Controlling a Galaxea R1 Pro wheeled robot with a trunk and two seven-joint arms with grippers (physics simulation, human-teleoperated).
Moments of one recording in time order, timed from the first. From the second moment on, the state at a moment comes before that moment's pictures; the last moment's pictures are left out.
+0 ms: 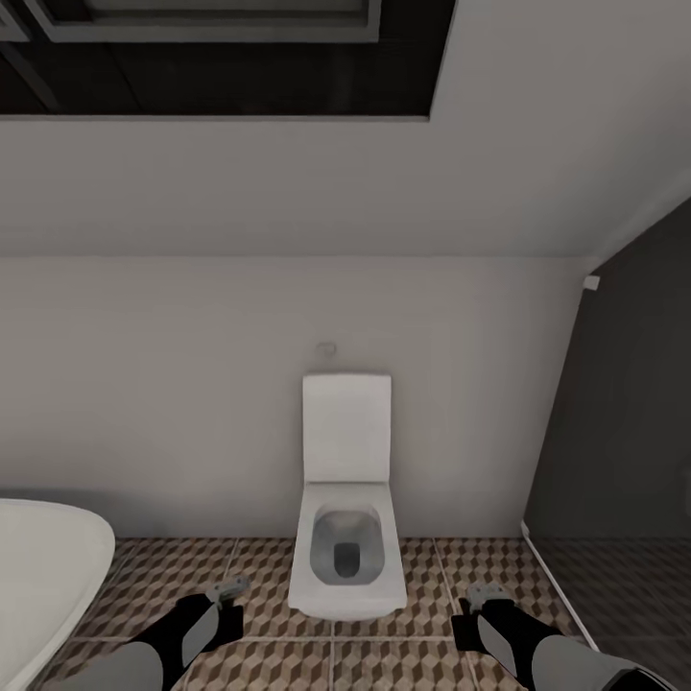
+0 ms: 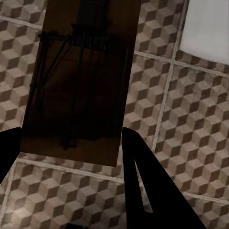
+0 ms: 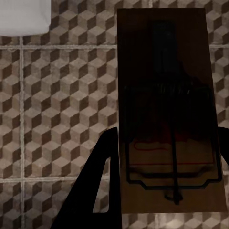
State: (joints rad) left arm -0.63 0.02 -0.15 -0.19 0.40 0.35 0.13; right arm -0.67 -0.04 0.55 -0.09 -0.55 0.29 -0.04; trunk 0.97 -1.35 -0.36
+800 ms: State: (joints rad) left arm -0.63 0.02 -0.17 -0.17 0.41 0.34 0.13; right arm -0.67 -0.04 0.55 -0.09 -0.54 0.29 -0.04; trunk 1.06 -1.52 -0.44
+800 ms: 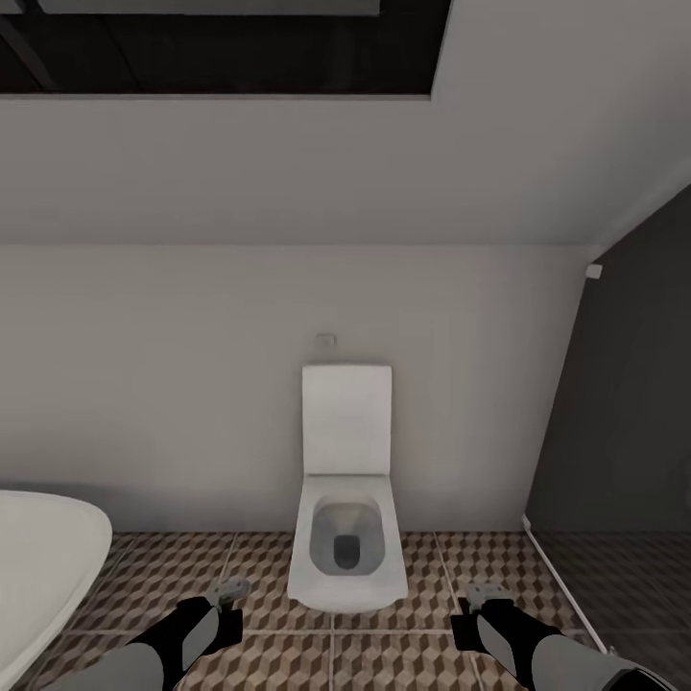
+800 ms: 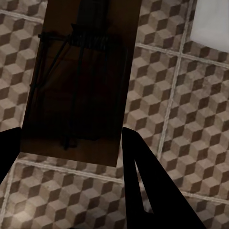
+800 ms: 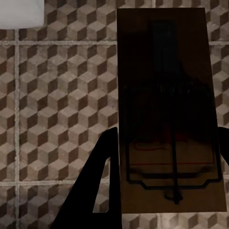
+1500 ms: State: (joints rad) left arm -0.63 0.03 -0.16 -0.17 0.41 0.34 0.13; right arm -0.67 -0.04 0.55 -0.09 -0.54 0.29 -0.04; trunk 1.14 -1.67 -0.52
